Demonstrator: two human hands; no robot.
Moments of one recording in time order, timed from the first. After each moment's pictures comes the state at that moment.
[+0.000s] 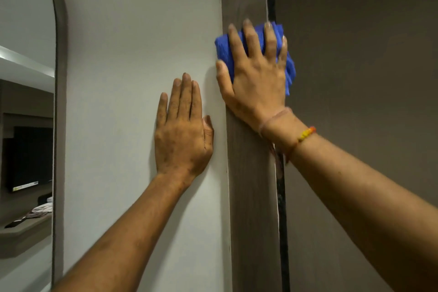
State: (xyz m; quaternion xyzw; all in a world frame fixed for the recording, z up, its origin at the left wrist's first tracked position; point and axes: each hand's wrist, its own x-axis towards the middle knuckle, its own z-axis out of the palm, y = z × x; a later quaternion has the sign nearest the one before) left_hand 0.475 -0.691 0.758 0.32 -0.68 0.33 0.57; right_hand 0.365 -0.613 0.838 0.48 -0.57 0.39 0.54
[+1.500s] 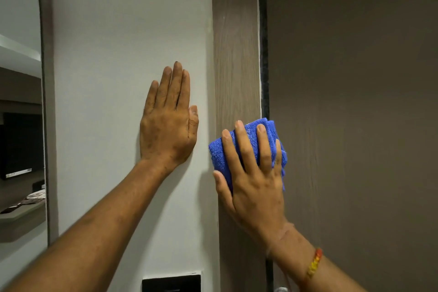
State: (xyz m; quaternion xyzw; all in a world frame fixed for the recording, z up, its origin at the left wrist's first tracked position) left_hand 0.486 -0.693 0.748 0.29 -0.70 0.33 0.56; right_hand 0.356 -0.605 0.654 0.51 -0.59 0.34 0.53
